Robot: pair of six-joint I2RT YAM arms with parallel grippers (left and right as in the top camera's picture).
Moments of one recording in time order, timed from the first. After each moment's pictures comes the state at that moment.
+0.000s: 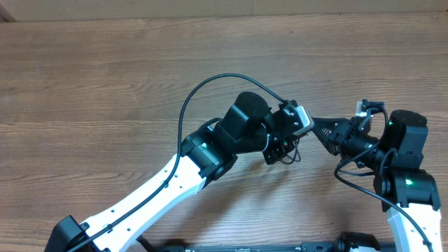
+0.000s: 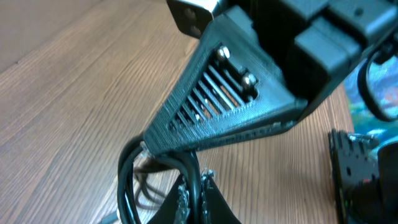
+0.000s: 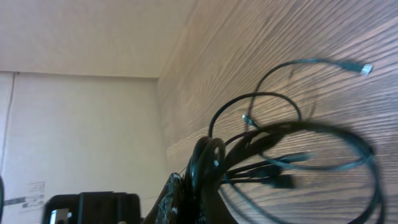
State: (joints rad) left arm -0.82 1.46 1.14 -0.15 0.45 0.14; right arm -0.11 0.92 0.76 -0.51 -0.84 0.88
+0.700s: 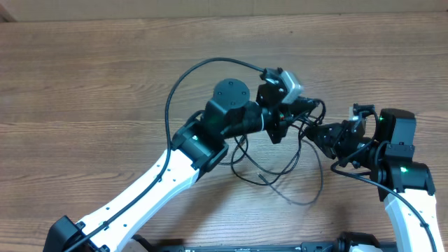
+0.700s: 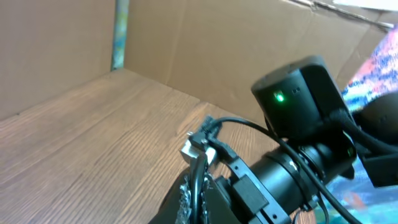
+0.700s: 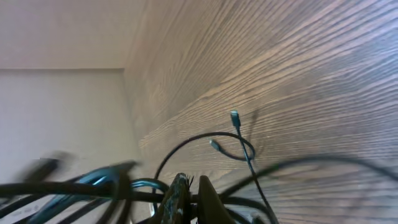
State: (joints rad) left arm -0.73 1.46 1.14 0.18 0.56 -0.20; right arm -0.11 1.01 0.76 -0.61 -0.79 0.76
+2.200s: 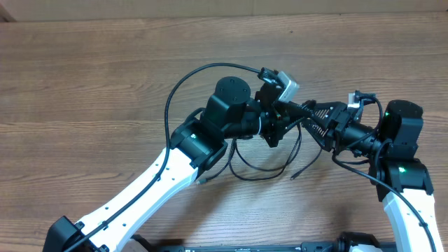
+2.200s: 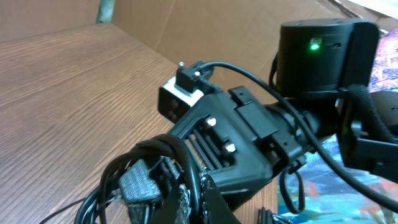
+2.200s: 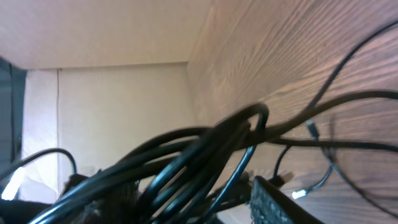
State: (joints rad) left arm -0.73 1.46 1.15 0.05 0.62 -0.32; right arm -0.10 1.02 0.75 -0.30 -0.97 1.09
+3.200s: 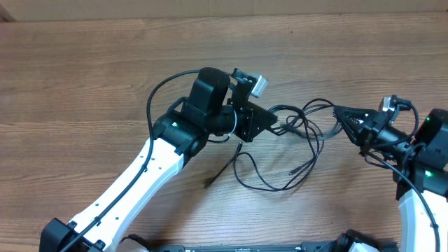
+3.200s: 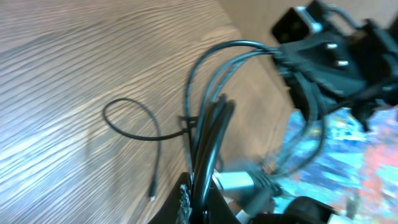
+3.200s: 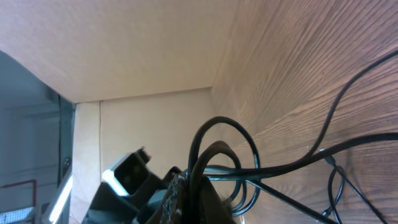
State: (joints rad) left arm -0.57 1.46 1.16 -0.32 0.67 -0.38; right arm -0.41 1.02 0.75 -0.32 -1.19 1.07
